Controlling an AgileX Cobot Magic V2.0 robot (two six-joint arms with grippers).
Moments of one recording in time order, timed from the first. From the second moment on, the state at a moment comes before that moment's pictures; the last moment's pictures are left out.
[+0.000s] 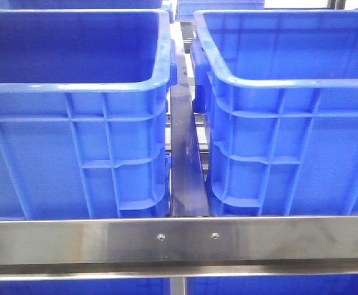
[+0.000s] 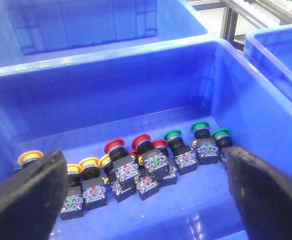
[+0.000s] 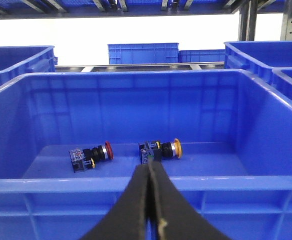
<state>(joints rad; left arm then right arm) -0.04 0.59 -0.72 -0.48 0.49 0.49 0.00 -0.01 0.03 -0.02 -0.08 0.09</state>
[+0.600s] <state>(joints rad) -0.04 0.59 -0.72 -0.48 0.48 0.49 0.00 -0.01 0.03 -0.02 -0.08 0.09</state>
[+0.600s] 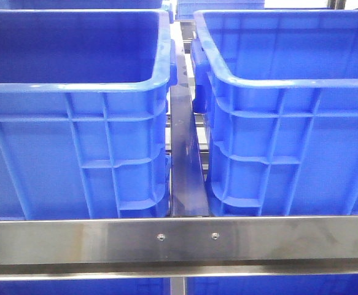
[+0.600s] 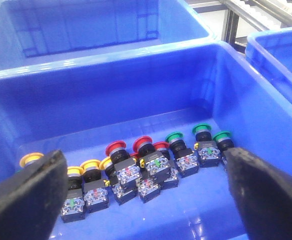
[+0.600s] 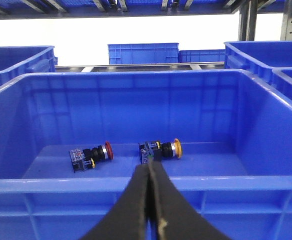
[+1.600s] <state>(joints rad) -0.05 0.59 -0.72 -0.48 0.46 0.49 0.00 -0.01 0.03 -0.02 -0.08 0.09</state>
